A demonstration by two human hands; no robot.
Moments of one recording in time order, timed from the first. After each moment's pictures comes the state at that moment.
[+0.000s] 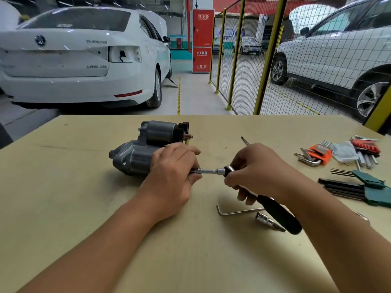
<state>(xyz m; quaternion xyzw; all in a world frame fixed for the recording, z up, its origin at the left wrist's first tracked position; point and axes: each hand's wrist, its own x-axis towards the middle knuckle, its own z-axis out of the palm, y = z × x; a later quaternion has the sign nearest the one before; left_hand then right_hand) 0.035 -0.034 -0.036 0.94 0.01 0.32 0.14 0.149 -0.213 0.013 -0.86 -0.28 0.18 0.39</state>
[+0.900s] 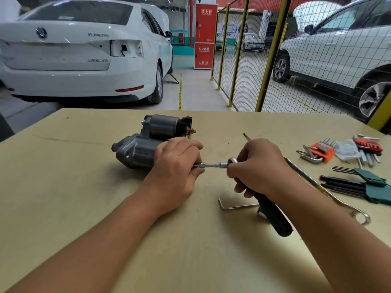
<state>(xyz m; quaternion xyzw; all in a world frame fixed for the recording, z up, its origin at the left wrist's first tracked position) 0.037 -0.032 -0.040 0.93 0.00 0.34 0.15 0.134 -0.203 0.015 -0.87 -0.21 0.13 0.42</state>
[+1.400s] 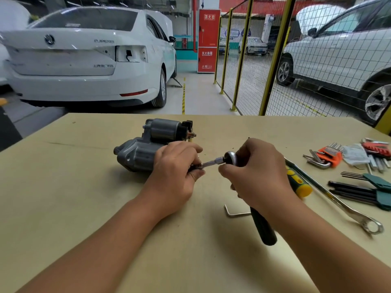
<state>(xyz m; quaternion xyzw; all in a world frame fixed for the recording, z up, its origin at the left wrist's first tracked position) 0.037 -0.023 -0.040 0.91 0.01 0.36 0.19 0.111 -0.189 0.004 -0.86 -0.22 -0.05 0.46</state>
